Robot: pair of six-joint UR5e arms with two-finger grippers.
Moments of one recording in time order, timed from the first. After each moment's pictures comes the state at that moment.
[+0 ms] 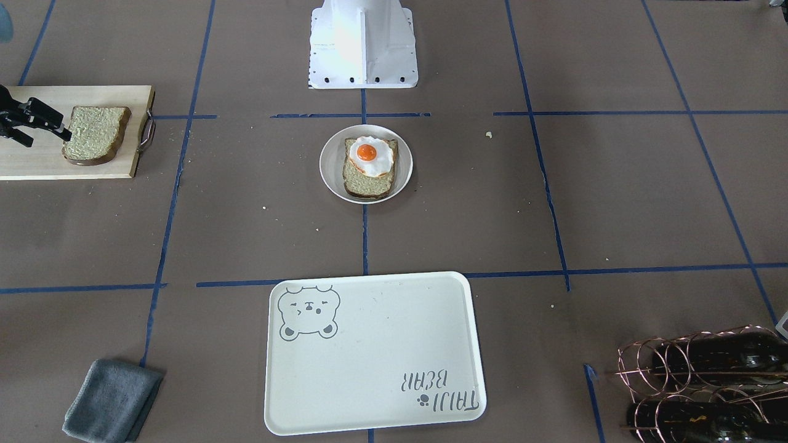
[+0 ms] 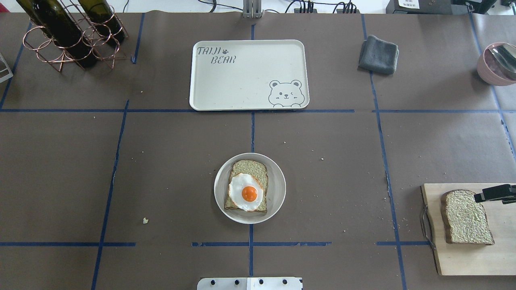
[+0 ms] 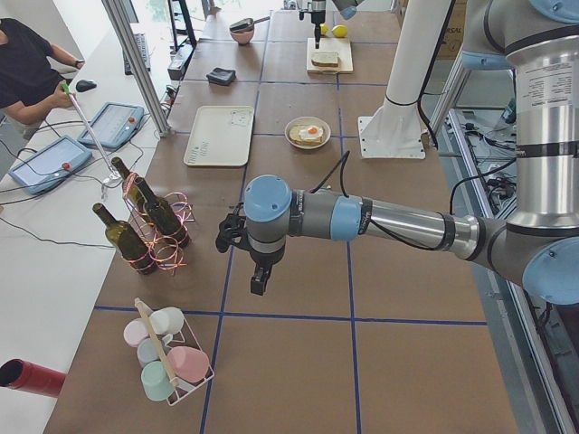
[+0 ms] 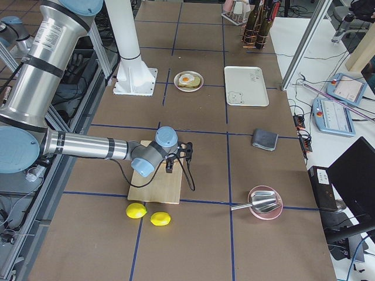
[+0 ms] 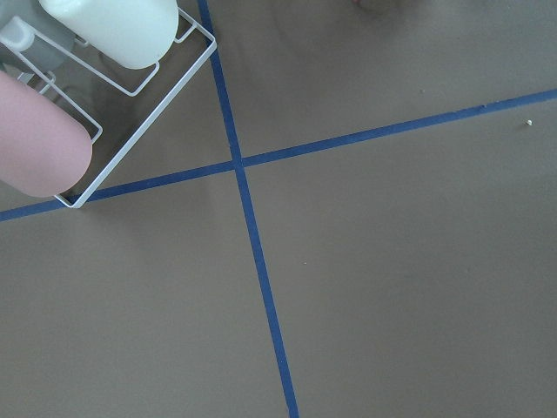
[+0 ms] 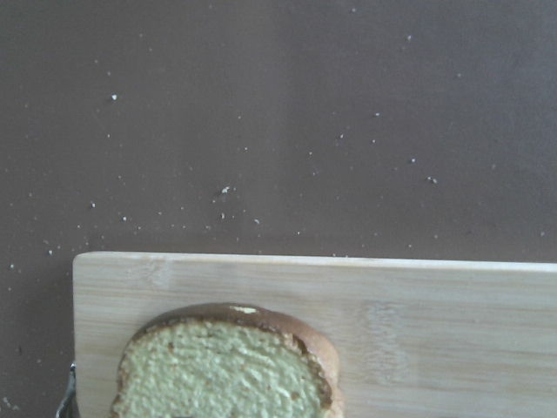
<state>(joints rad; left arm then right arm) -1.60 -1.45 -1.87 -1.49 -2.40 0.18 0.91 -1.98 1.74 -0.59 2.30 0.97</state>
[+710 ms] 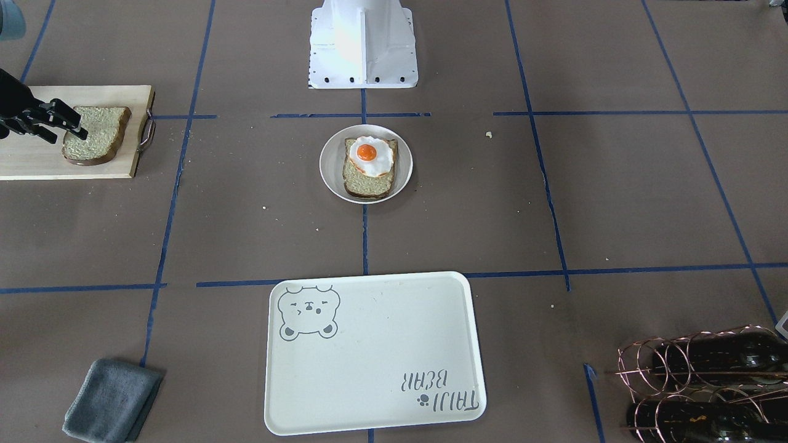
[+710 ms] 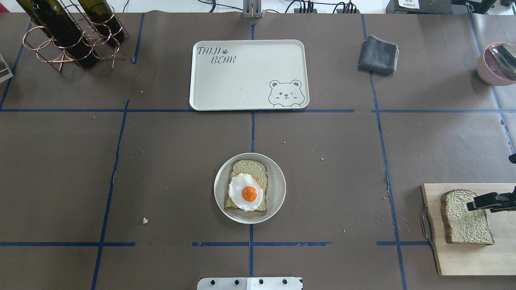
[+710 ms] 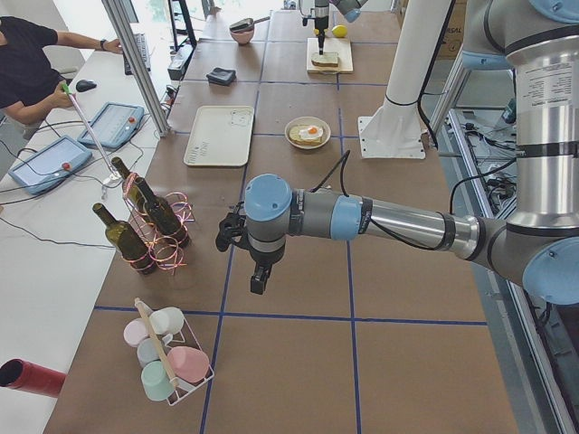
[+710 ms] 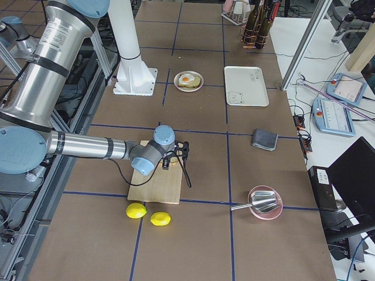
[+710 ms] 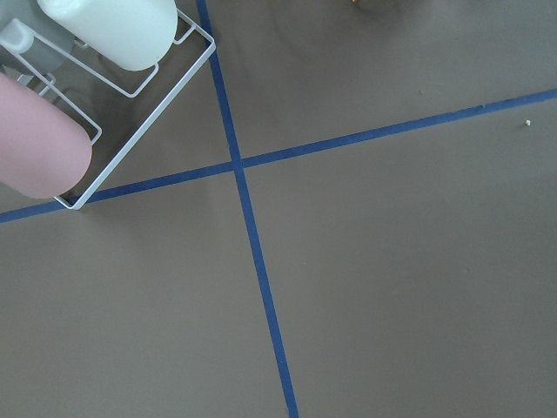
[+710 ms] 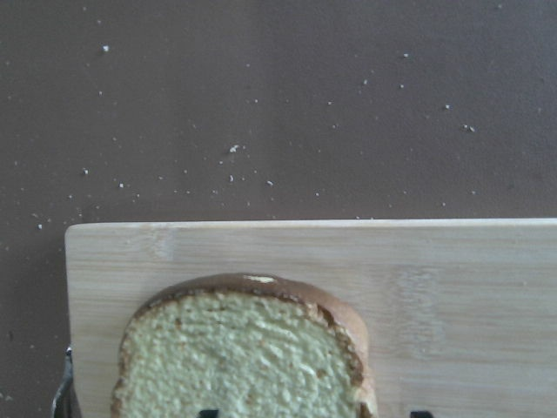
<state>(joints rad) -1.60 -1.45 -1.88 -1.49 -2.40 0.18 0.84 -1.99 1.74 -0.57 2.27 1.05</state>
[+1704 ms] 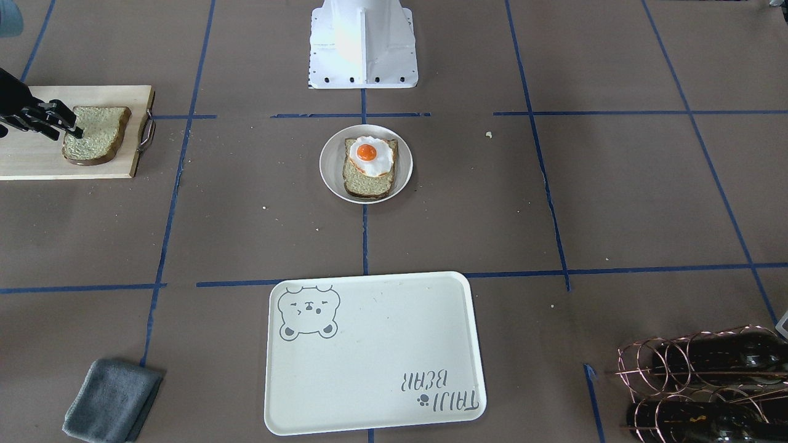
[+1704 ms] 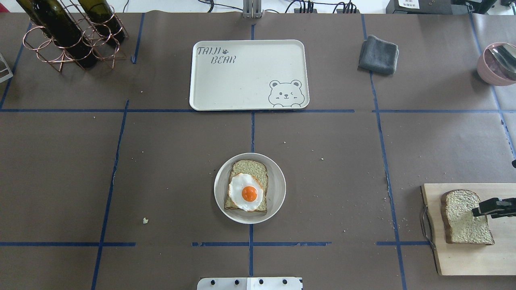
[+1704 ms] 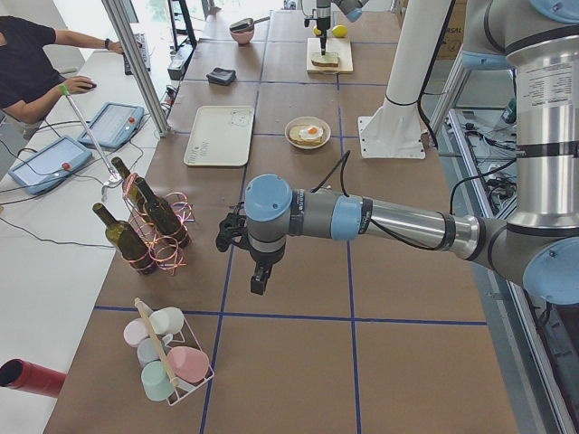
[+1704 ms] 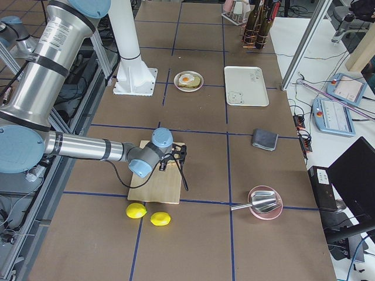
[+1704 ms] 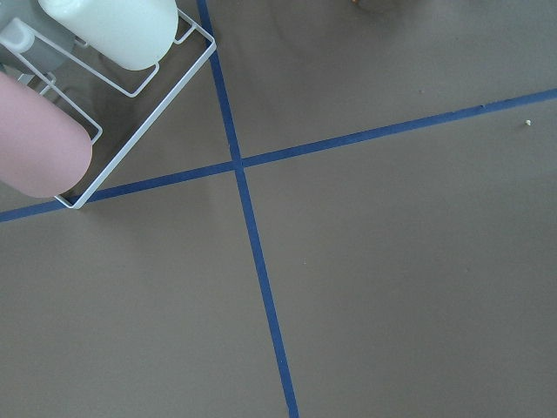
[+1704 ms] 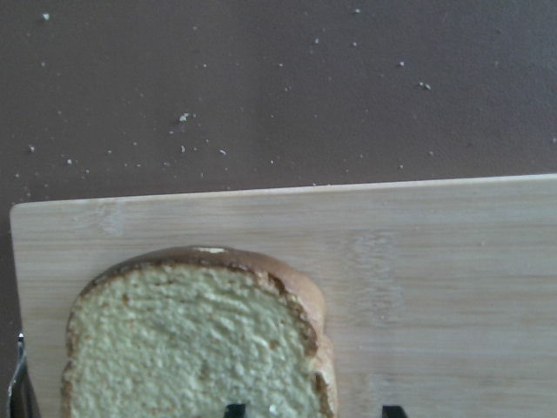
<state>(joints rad) -1.60 -1.45 -1.88 -1.49 -2.40 0.18 0.83 -2.01 1.73 -0.57 2.27 1.06</state>
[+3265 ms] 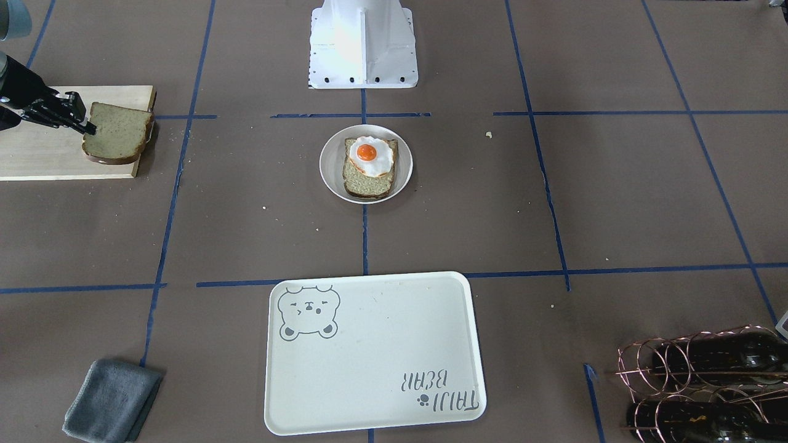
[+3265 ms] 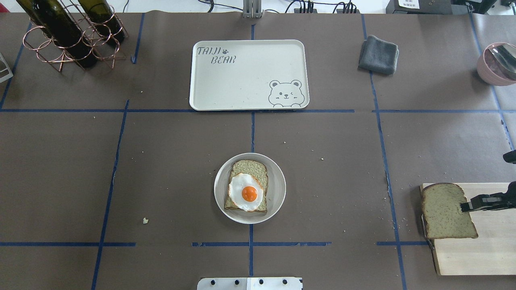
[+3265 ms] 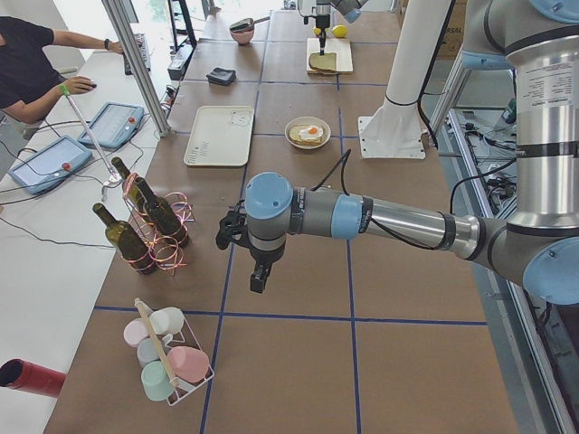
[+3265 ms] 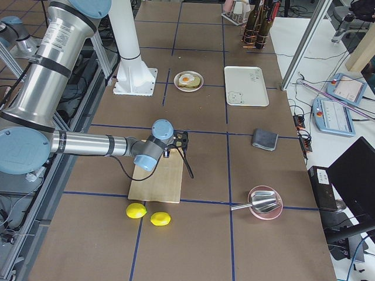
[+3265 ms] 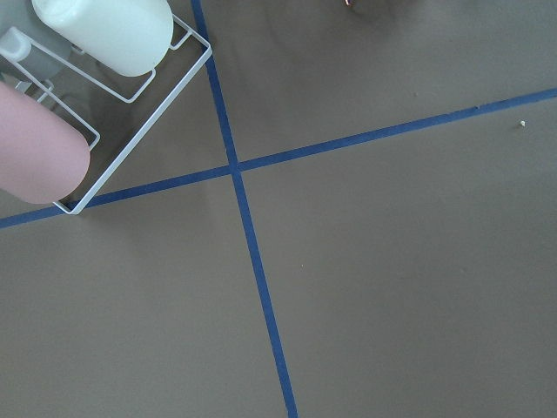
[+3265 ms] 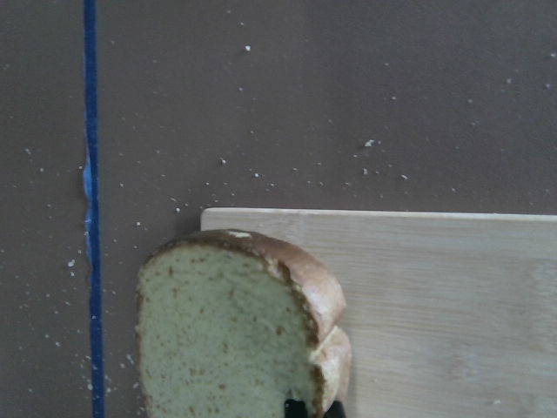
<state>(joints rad) -1.60 -1.45 -1.88 -1.49 -2.40 0.18 0.82 -1.95 1.78 -0.44 2.31 1.15</state>
